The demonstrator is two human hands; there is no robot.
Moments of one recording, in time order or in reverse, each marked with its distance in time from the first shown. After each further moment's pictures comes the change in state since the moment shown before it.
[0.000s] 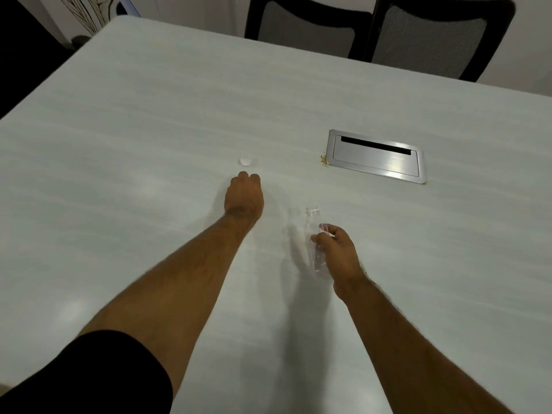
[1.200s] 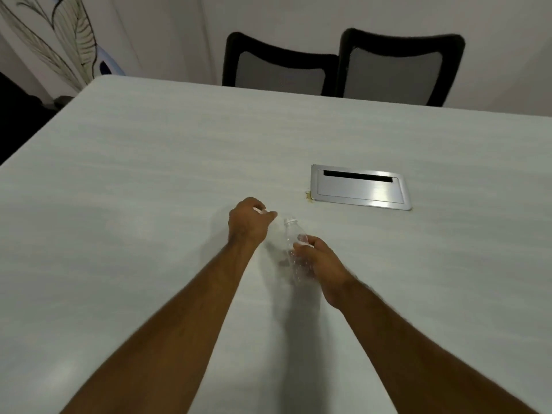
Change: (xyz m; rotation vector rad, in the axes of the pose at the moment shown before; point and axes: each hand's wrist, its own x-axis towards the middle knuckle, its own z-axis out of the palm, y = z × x) left_hand 0.026 0.042 -0.035 -0.906 -0.040 -0.229; right_hand 0.033 -0.047 0.012 -0.056 -0.207 0.018
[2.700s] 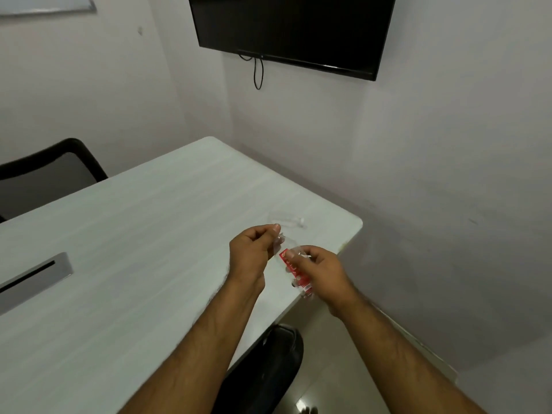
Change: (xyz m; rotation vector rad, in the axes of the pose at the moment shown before) left_hand -0.681 0.307 0.354 -0.496 -0.926 0.086; right_hand -0.552 0.148 -0.523 0.205 0.836 -0.278
